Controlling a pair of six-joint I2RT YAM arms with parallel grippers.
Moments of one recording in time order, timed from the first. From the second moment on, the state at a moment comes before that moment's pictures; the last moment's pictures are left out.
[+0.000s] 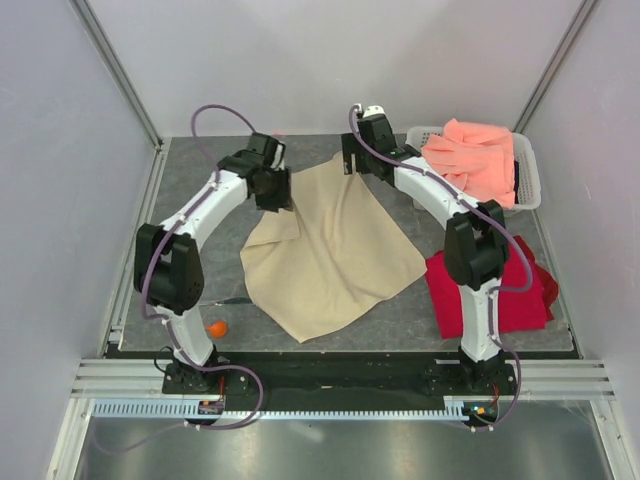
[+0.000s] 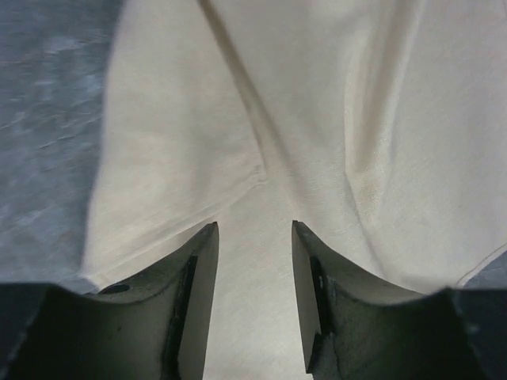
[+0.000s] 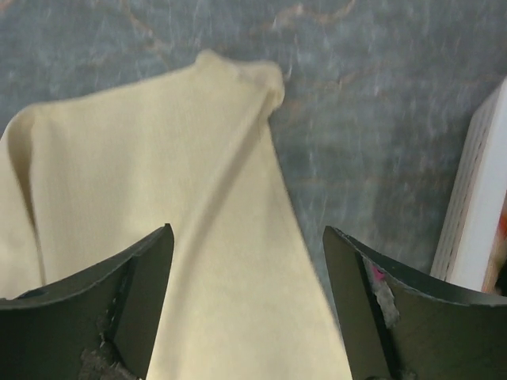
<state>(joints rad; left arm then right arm) -0.34 1.82 1.56 -0.75 0.06 -0.33 0.45 2.13 1.89 -0.38 0.24 0.20</state>
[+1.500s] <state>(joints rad) -0.07 2.06 1.85 -0.73 -0.32 -0.32 0.43 1.89 1.24 -0.26 0.13 0.32</state>
